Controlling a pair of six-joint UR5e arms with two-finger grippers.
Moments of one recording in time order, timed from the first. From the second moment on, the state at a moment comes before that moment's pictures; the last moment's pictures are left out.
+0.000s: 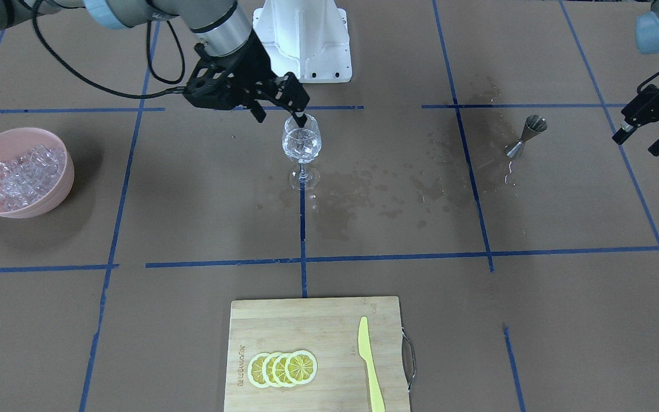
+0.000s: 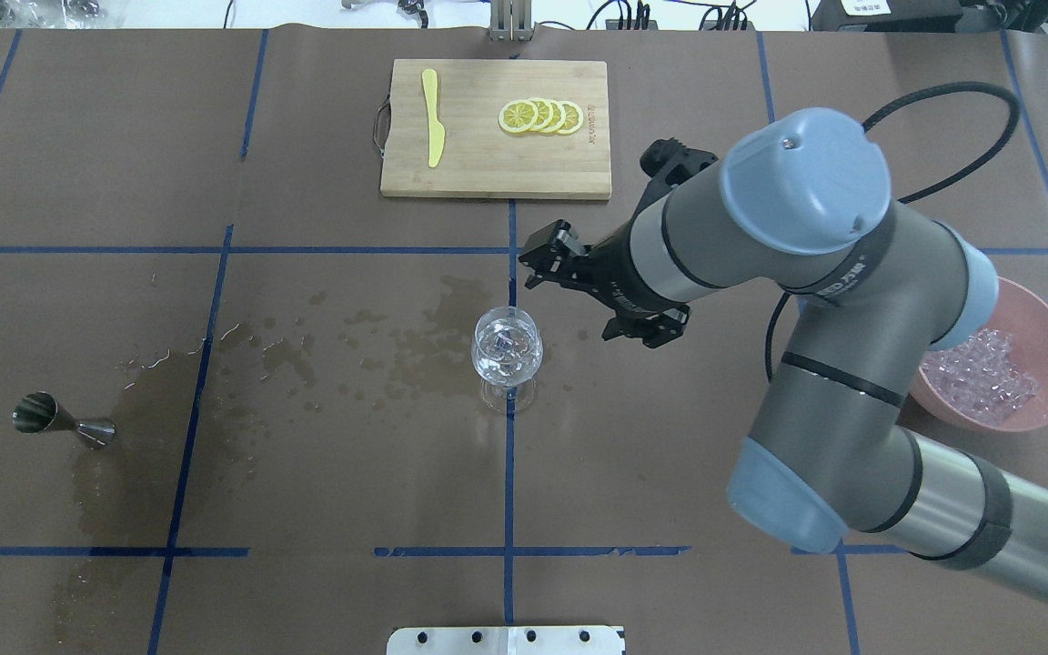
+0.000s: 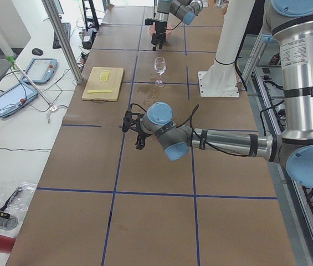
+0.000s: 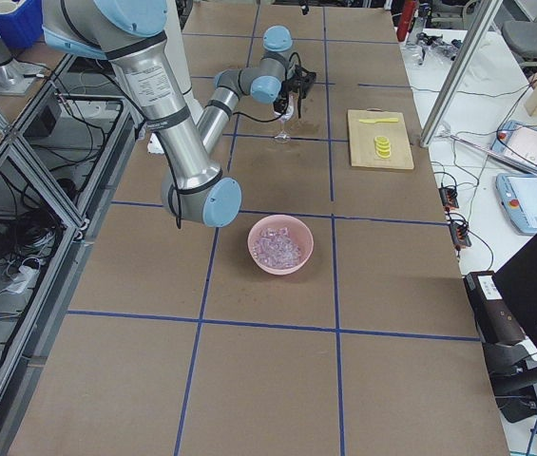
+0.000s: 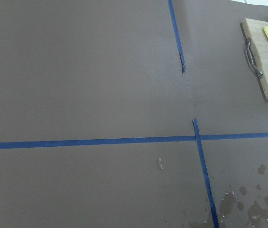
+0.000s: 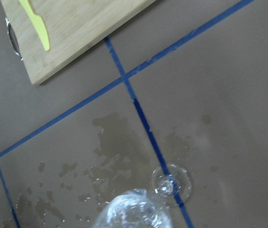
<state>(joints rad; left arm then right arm) -1.27 -1.40 -1.79 -2.50 -2.35 -0.84 0.64 -1.06 1.98 -1.41 1.99 1.70</state>
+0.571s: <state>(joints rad) -1.27 -1.39 -1.79 -2.50 -2.31 -0.82 1.01 -1.40 1.97 -1.41 2.21 1.06</state>
